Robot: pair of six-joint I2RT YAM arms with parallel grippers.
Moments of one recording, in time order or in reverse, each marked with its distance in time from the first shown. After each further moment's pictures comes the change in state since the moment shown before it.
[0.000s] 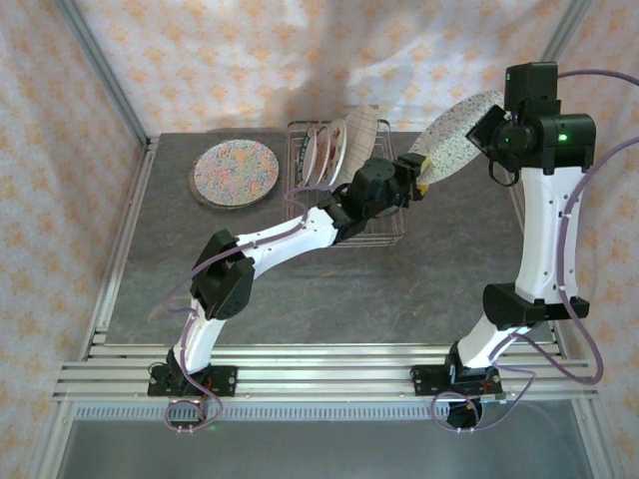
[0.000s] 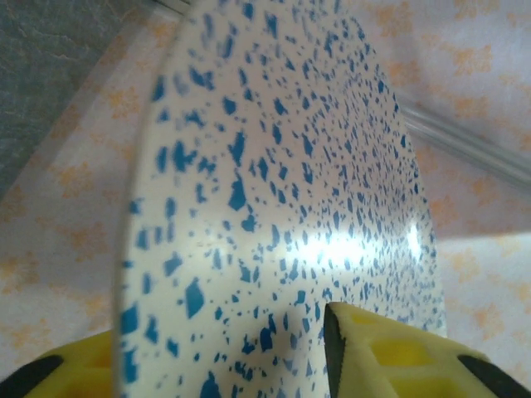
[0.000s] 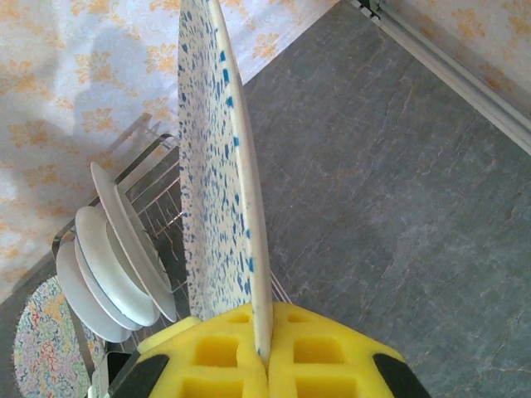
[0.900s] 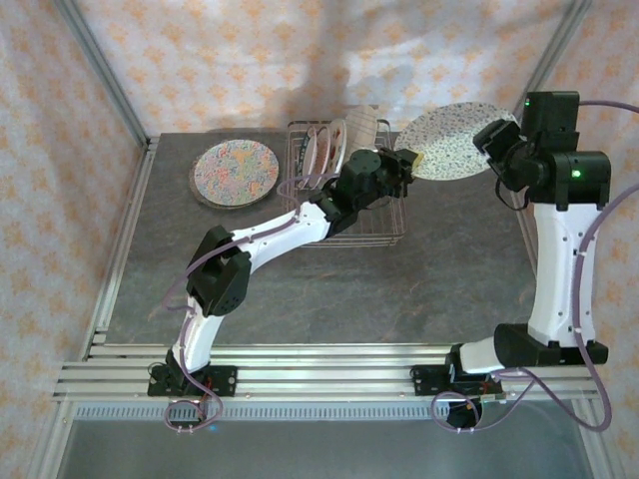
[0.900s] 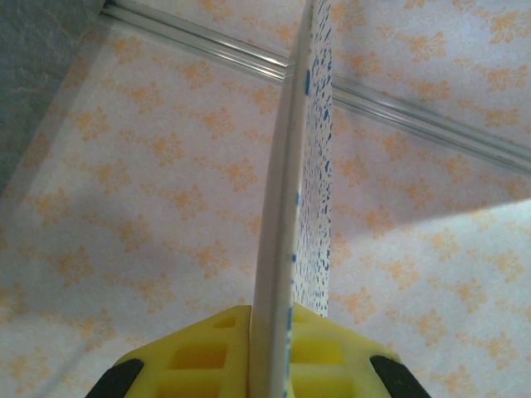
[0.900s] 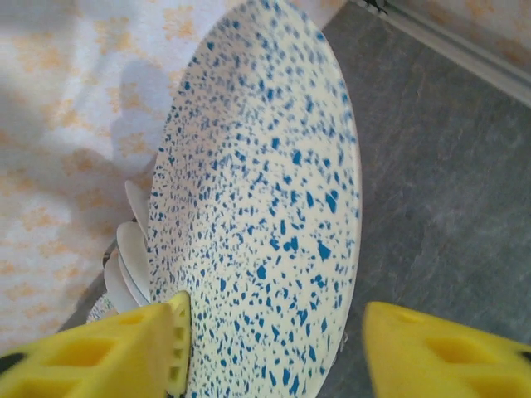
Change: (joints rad) left arm 0.063 -0.017 -0.045 0.102 0.064 0.132; right arm -0.048 -0.259 -0.345 0.200 -0.061 0.082
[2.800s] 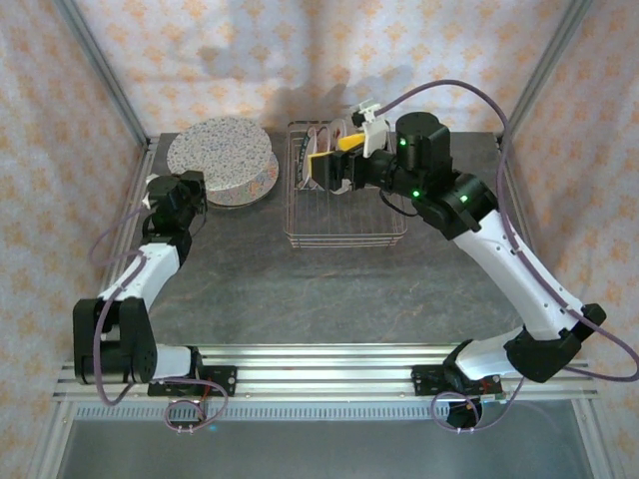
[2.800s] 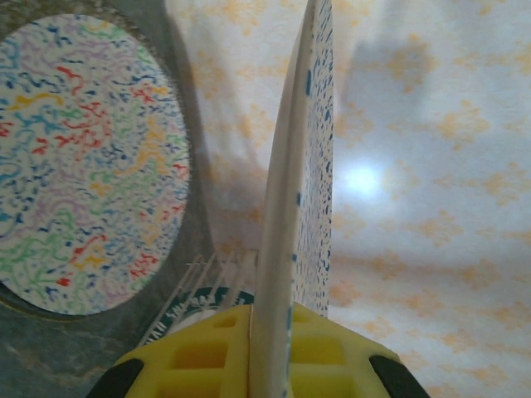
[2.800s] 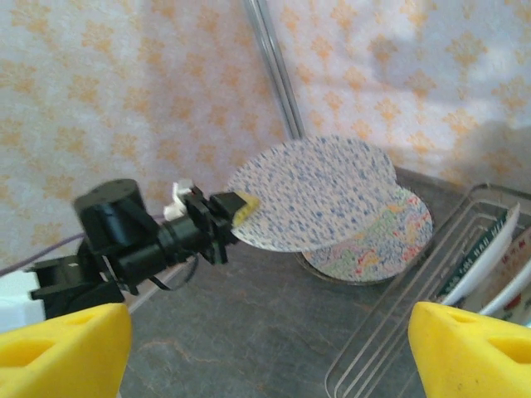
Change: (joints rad) left arm 0.896 -0.724 -1.008 0.044 0.057 0.406; right arm 0.685 -0.016 -0.358 0.784 -0.312 -0.570
